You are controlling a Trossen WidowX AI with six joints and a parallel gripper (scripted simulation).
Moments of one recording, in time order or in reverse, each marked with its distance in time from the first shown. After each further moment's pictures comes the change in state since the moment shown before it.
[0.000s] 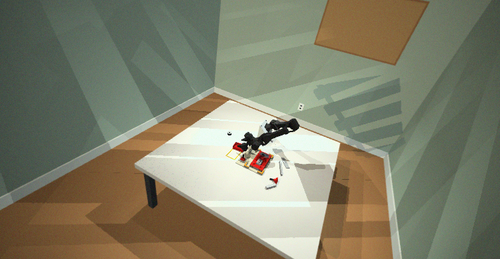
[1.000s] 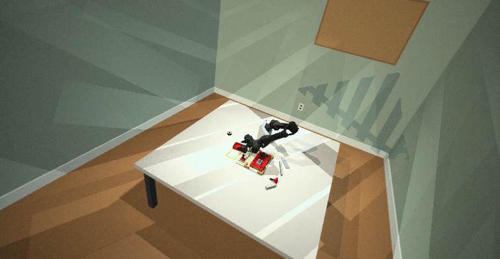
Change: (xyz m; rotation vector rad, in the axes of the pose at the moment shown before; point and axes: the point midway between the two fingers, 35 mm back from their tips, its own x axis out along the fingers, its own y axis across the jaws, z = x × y) arm 0.011 -0.001 -0.020 0.000 0.000 0.003
